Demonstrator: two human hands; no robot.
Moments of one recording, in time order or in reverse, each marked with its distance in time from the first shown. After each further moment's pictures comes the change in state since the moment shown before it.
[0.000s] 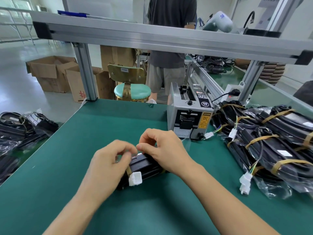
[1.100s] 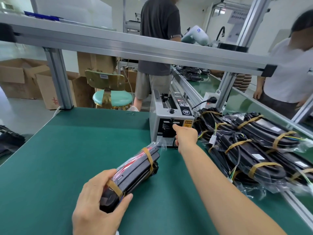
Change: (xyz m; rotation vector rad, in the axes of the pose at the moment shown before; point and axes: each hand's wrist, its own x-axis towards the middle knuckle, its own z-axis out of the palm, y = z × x) left_hand -0.032 -0.050 0.059 -0.009 0.398 0.299; right_hand 0.059 0.122 -0.039 0.717 0.772 0.944
